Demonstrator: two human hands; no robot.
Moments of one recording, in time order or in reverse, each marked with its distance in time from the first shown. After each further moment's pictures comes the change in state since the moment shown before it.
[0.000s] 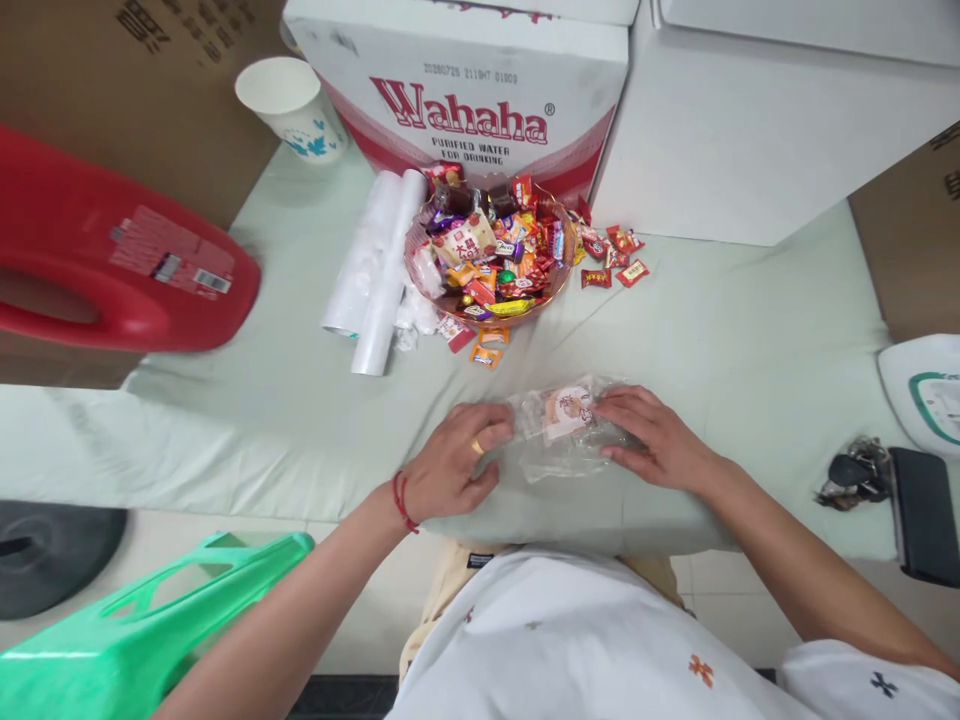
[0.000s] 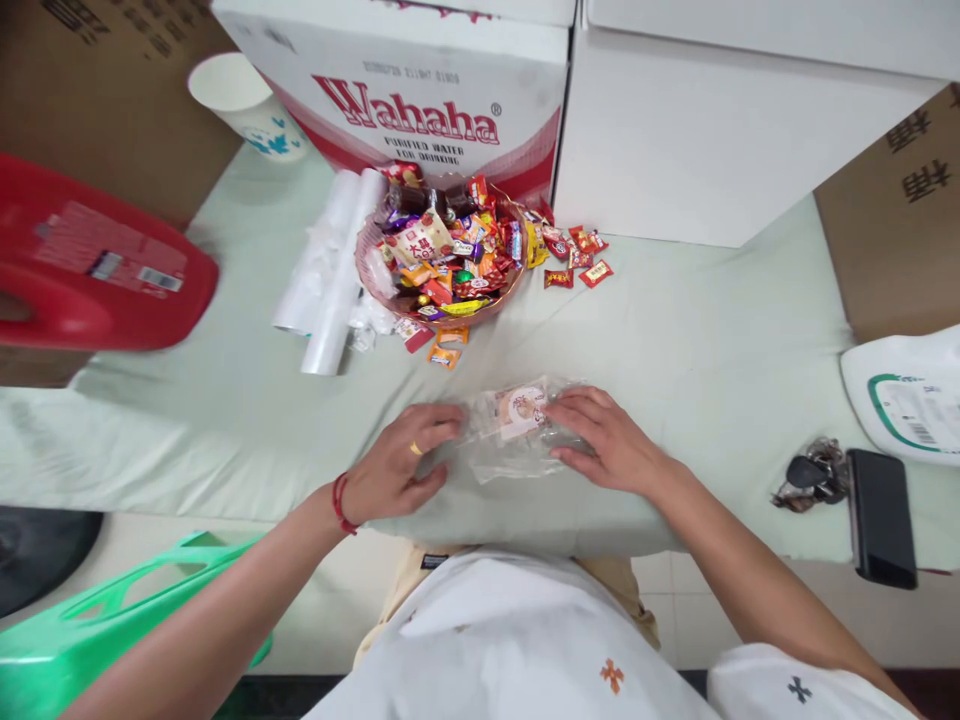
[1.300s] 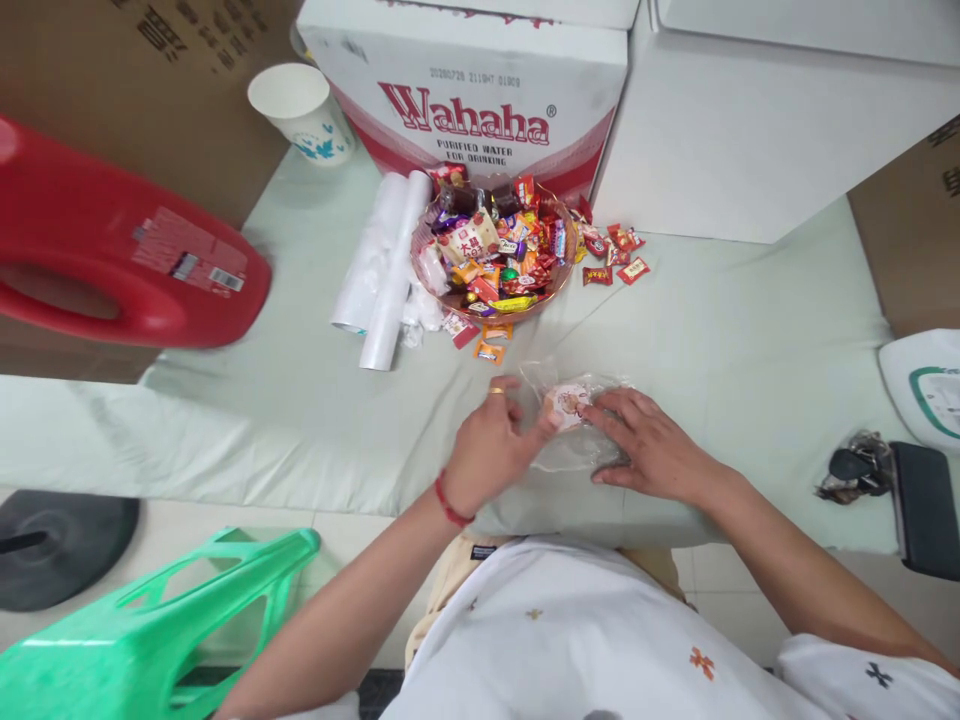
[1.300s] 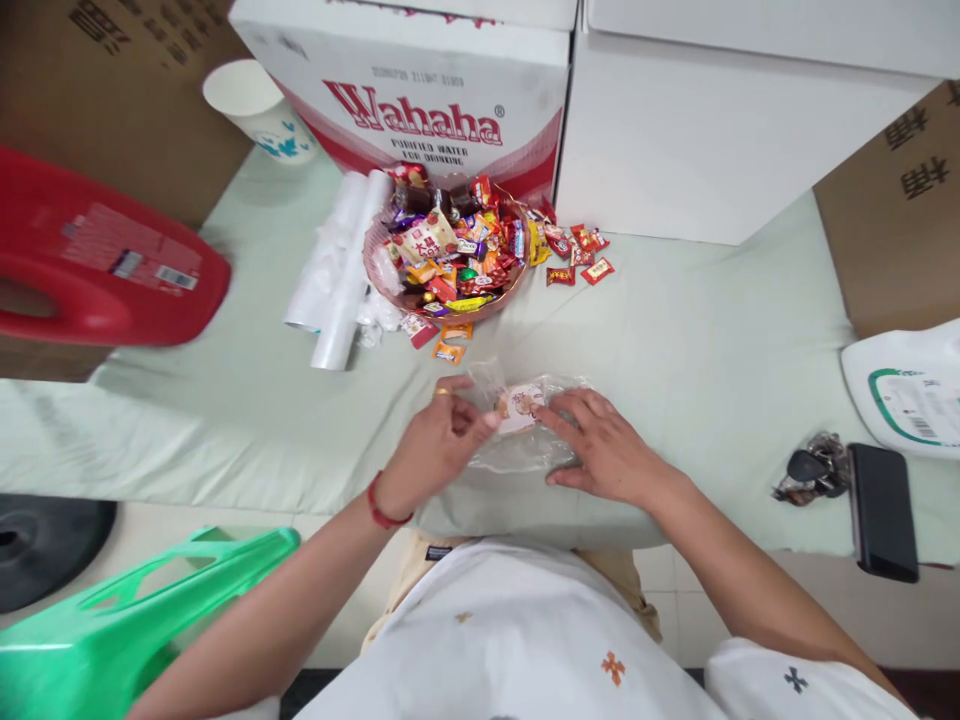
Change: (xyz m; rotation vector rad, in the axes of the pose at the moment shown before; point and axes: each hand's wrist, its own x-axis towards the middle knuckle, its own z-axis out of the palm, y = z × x) left_hand 0.054 0.048 0.010 -0.249 0.171 -0.821; right_hand -0.010 -0.017 0.010 -0.232 -0.193 0.106
